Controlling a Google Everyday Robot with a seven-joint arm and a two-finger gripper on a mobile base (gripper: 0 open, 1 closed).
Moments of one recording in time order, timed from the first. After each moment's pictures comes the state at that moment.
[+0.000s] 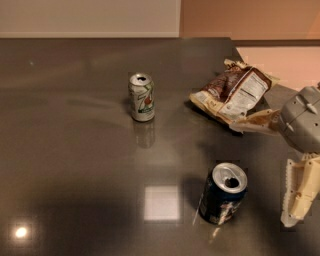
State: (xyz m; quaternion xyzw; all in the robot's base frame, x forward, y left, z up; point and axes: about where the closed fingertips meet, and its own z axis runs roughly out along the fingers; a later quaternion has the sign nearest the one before) arm 0.346 -0.160 0.912 -0.73 0.62 0.22 0.18
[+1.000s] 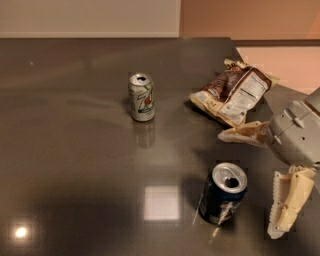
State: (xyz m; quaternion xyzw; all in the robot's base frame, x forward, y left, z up) arm 0.333 -0.141 0.897 -0.73 0.61 0.25 0.20
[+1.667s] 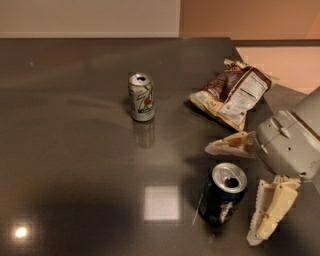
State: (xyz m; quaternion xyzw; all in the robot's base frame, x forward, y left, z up) arm 0.320 -0.116 0.891 -0.72 0.60 0.27 0.21
